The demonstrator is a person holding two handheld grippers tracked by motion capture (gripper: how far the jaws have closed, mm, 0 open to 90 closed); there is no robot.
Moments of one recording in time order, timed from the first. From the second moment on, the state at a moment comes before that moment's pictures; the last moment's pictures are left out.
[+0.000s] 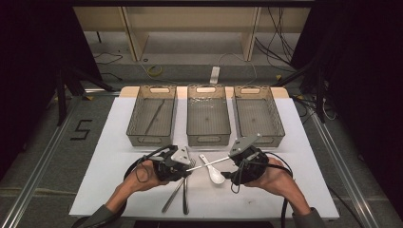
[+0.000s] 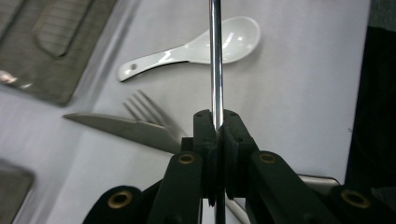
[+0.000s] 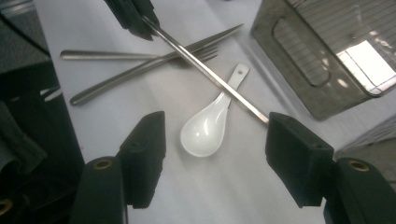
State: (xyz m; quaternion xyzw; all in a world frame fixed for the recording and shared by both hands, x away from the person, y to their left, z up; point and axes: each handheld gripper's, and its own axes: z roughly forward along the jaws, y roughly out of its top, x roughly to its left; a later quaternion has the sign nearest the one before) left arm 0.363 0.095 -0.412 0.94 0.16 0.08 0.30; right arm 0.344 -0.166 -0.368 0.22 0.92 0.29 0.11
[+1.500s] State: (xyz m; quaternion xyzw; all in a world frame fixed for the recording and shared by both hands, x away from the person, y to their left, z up) left arm 0.422 0.199 -0.378 0.80 0.44 0.15 0.38; right arm 0.346 -0.202 -0.413 0.35 0.84 0.41 0.10
